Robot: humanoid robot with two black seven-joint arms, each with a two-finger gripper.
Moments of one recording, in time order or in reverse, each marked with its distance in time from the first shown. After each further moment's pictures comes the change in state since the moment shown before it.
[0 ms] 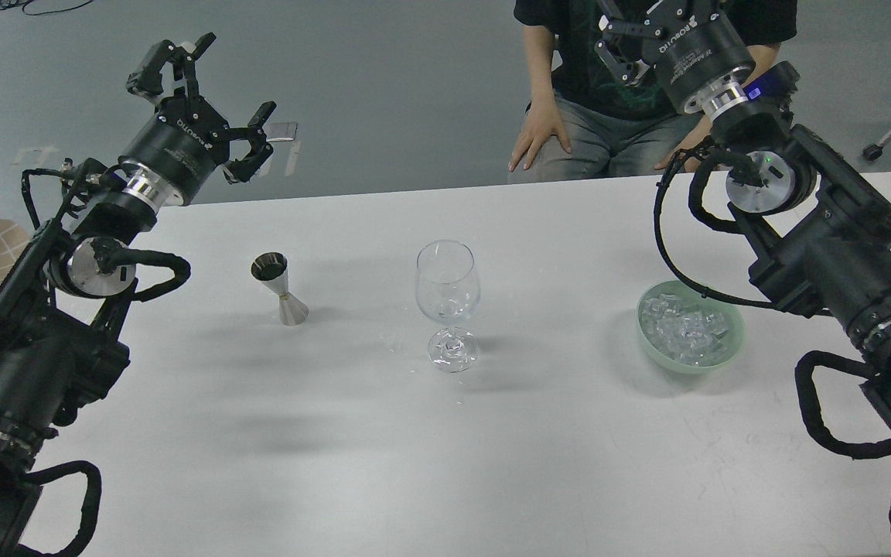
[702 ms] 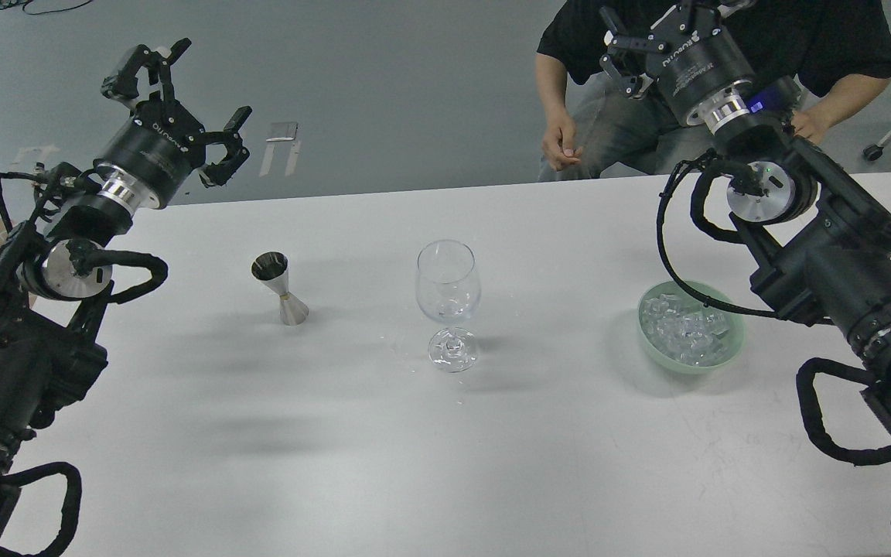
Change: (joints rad) left arm -0.003 0.046 -0.001 0.028 -0.011 0.000 0.009; right arm -0.012 -0.004 -0.007 -0.010 0.008 -0.023 -0.003
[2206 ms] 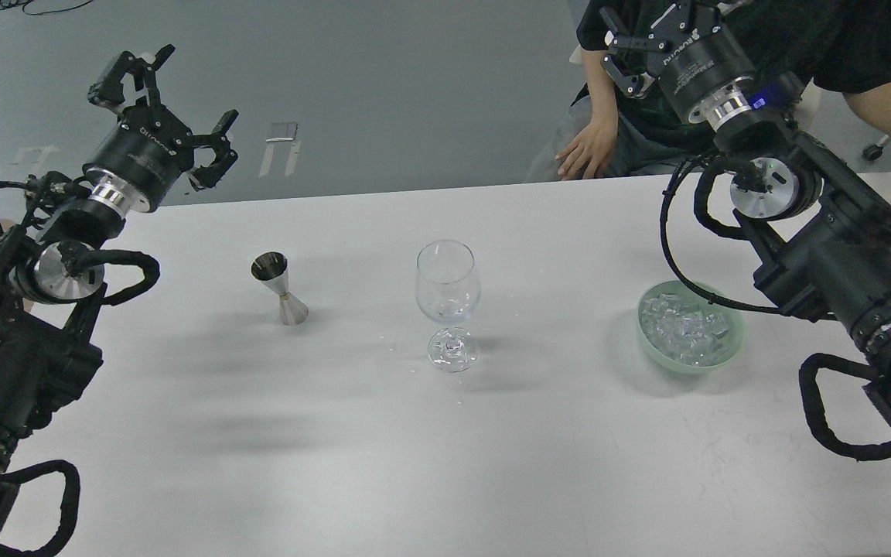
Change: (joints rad) left arm -0.002 0.004 -0.017 0.033 -0.038 0.000 0.031; right arm 0.015 -0.006 -0.009 -0.017 -0.003 0.018 -0.009
